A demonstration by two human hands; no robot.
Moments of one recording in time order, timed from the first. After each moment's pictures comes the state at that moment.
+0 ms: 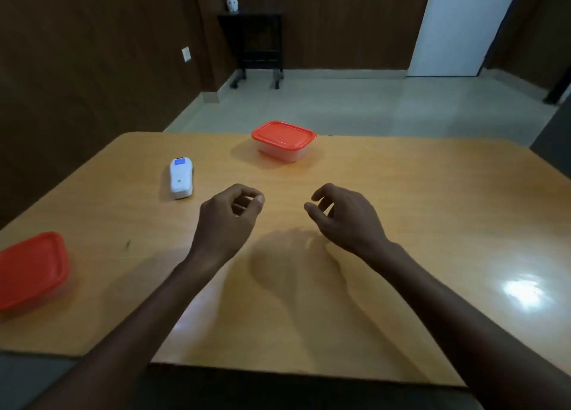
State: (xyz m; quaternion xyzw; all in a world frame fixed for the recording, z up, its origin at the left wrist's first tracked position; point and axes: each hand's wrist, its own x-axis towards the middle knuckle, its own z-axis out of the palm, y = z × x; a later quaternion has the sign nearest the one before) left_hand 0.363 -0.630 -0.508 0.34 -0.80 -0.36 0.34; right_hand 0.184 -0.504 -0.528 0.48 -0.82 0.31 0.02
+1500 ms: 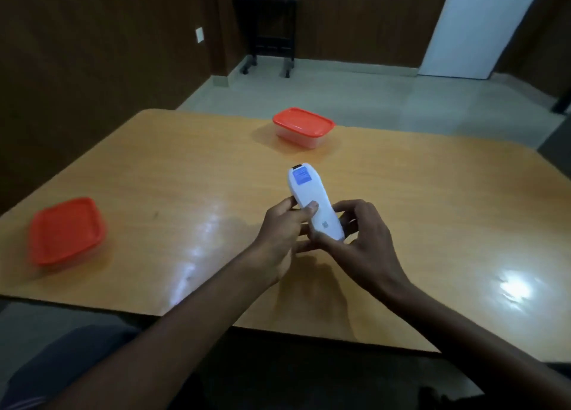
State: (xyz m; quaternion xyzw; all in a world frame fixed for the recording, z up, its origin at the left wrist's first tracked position) left_hand 0.368 -0.567 -0.508 0.33 -0.53 -0.75 0.20; right_hand 0.273 -0.452 -0.522 0.40 -0.79 0.46 -0.09
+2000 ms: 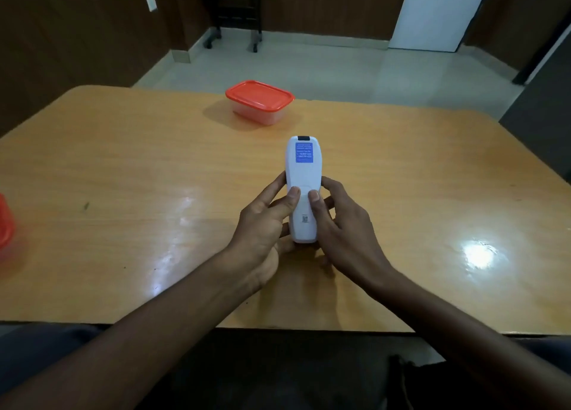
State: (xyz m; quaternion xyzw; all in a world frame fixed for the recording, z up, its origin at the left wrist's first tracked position) left_hand 0.336 -0.524 -0.519 0.30 -0.45 -0.82 0.20; right_hand 0.248 -0.423 -0.525 0.37 -0.80 0.45 -0.13
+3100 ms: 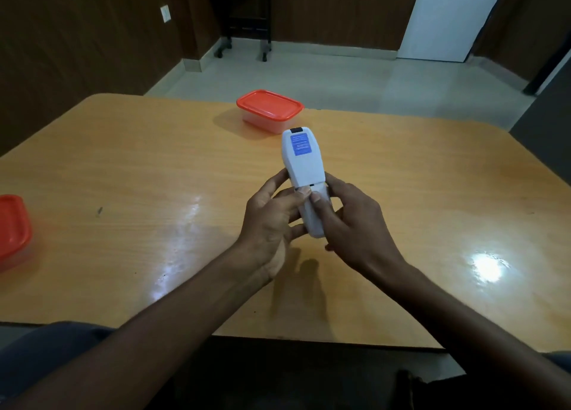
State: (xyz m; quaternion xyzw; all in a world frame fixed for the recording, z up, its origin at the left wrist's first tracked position) left_hand 0.327 -0.537 -0.511 0.27 -0.45 -0.81 0.27; right_hand 0.235 -0.435 -0.515 0.42 -0.79 0.43 -0.06
